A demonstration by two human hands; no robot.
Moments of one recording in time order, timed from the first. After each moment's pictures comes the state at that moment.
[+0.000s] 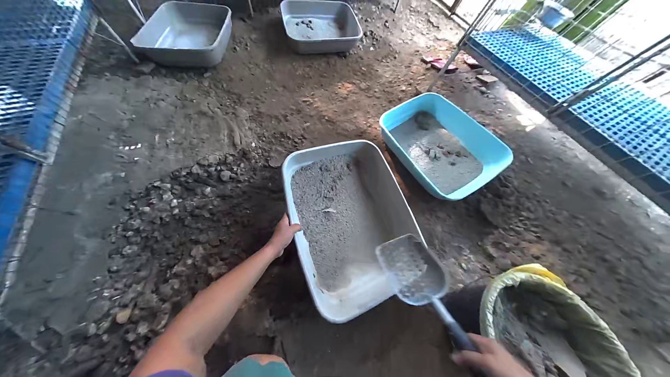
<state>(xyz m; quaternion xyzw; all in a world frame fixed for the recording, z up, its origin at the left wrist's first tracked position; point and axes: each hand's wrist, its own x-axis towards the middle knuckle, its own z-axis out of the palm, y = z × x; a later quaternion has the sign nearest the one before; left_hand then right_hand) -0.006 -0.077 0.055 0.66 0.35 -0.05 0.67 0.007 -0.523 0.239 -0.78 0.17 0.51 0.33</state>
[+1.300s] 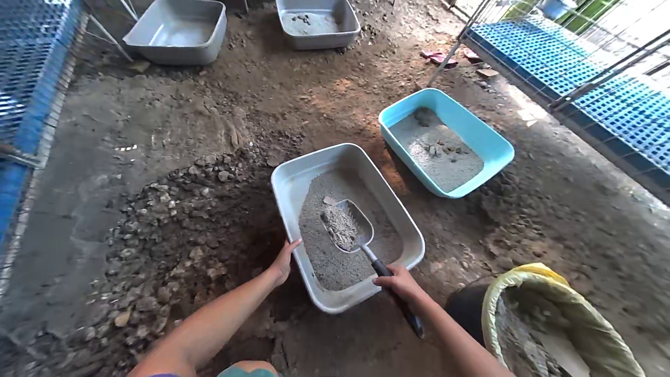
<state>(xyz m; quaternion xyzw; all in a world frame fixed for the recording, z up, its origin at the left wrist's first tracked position) -0.049 -0.110 0.017 0.49 0.43 -0.09 0.76 0.061 -0.399 0.119 -0.77 0.08 0.50 0.38</state>
